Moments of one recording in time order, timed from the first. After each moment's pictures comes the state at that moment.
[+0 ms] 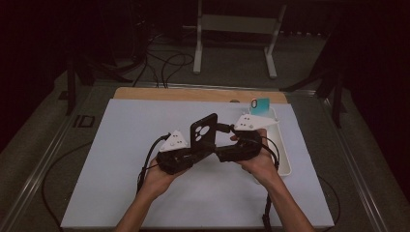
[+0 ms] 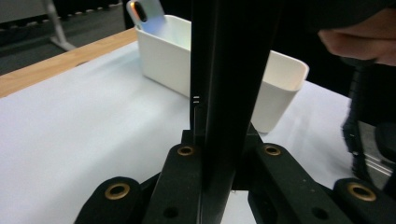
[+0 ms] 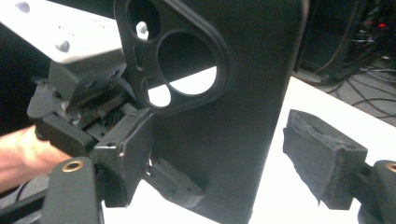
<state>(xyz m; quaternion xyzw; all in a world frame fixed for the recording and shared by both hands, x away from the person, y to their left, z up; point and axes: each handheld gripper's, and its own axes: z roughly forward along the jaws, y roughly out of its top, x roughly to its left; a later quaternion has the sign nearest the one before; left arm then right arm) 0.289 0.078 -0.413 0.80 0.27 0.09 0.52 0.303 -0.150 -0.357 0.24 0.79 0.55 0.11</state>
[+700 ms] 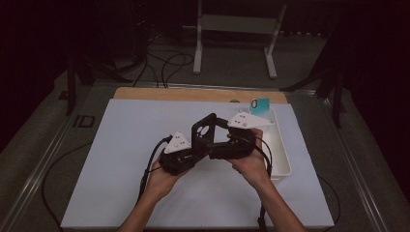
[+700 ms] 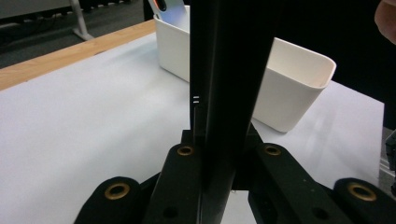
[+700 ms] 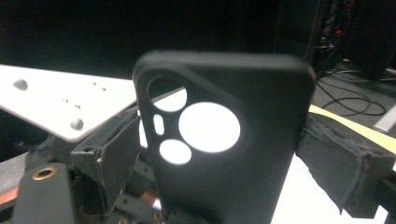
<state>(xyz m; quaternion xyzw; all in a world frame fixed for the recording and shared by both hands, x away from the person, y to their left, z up) 0.289 0.071 -0.422 0.80 0.29 0.11 0.51 0.297 -0.129 -0.348 0.30 0.76 0.56 0.15</state>
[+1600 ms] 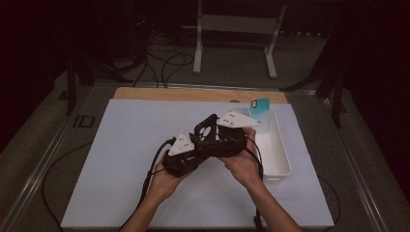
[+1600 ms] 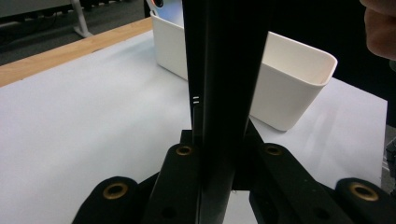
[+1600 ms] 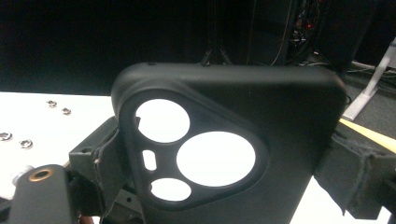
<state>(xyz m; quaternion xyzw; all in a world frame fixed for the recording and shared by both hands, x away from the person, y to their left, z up) 0.286 0.063 -0.424 0.80 0.30 0.12 0.51 0.301 -0.109 -0.353 0.33 0.76 0.53 0.19</state>
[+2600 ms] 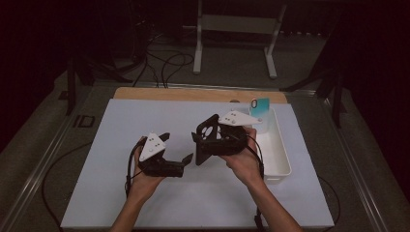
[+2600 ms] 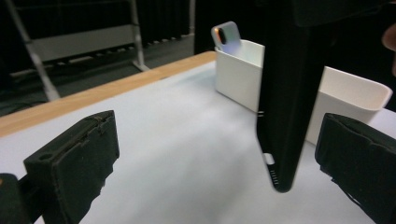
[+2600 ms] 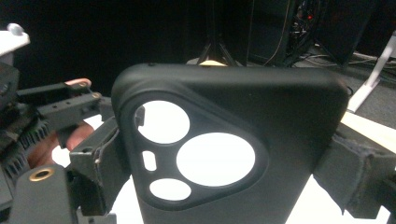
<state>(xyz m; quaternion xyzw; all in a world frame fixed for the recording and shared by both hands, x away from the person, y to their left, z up) 0.275 0.124 -0.420 0.74 0.34 0.22 0.53 0.309 -0.113 -0.360 0.34 0.76 0.53 0.18</state>
